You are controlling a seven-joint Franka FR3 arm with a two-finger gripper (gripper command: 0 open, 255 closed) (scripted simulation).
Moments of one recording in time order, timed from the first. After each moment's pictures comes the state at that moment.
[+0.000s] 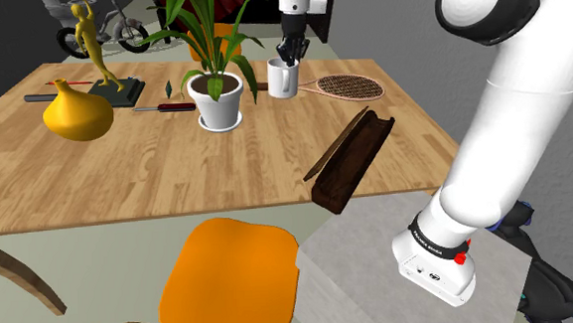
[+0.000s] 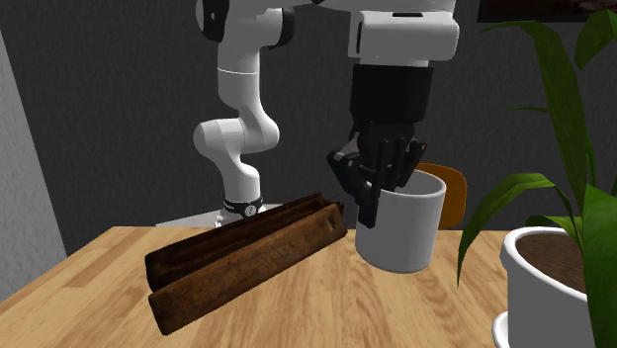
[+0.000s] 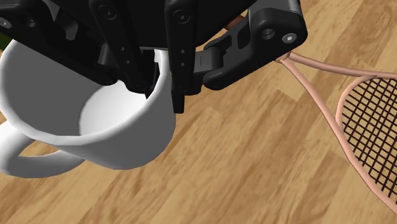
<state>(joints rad) -0.03 0.23 -0.07 -1.59 0.03 1.73 -0.13</state>
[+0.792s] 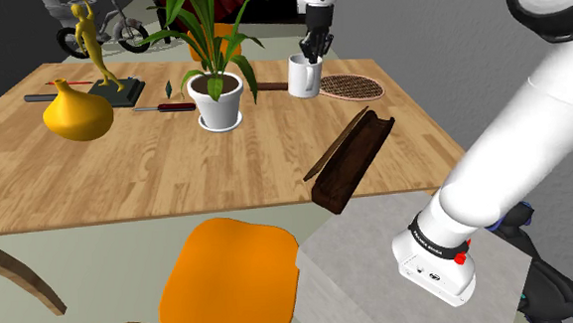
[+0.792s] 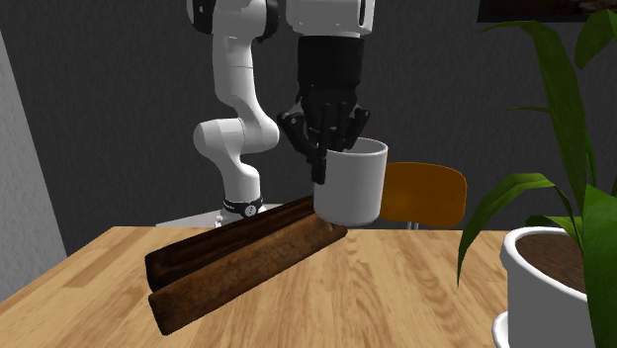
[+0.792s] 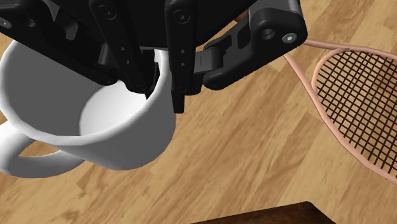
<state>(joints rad) -0.04 -0.02 -0.09 -1.84 0.01 1.72 -0.15</state>
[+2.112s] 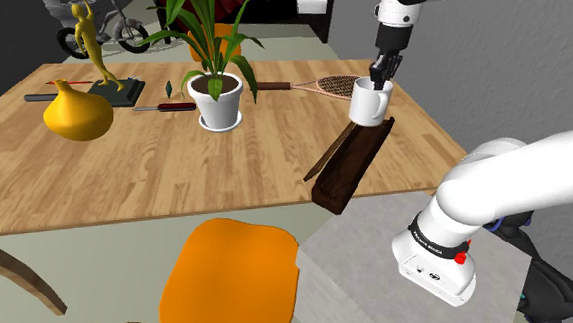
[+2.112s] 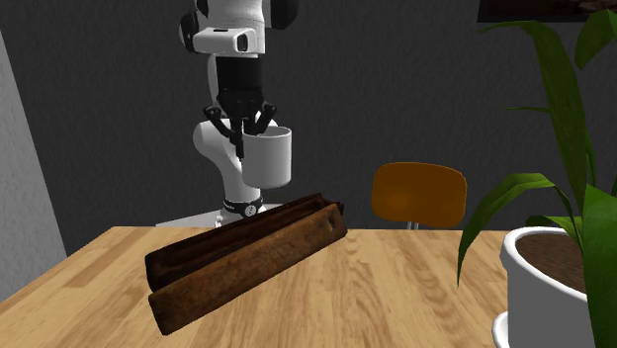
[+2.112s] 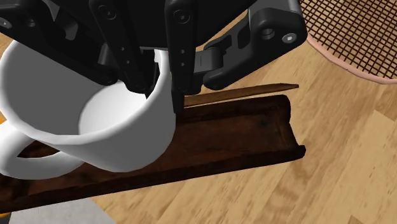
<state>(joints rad) -0.12 -0.65 -0.14 -2.43 -0.09 1.68 -0.24</state>
